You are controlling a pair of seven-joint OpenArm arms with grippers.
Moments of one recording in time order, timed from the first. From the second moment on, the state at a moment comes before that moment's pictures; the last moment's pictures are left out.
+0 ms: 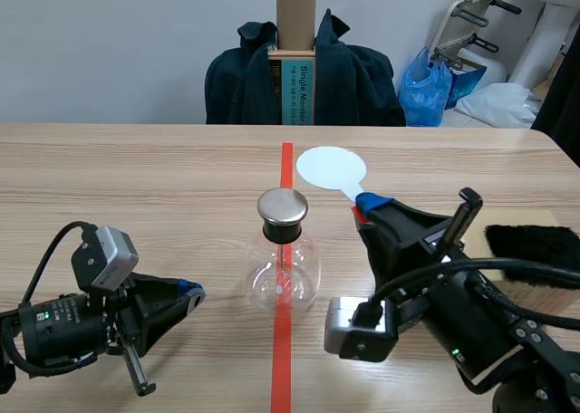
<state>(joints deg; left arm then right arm) 3.4 -24.5 15.6 58.7 10.4 -41.8 -35.4 -18.4 22.4 -21.1 84.8 -73.2 -35.1 15.1</state>
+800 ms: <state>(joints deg) 3.4 -24.5 15.6 58.7 10.4 -41.8 -35.4 -18.4 22.4 -21.1 84.8 -72.8 -33.8 16.6</state>
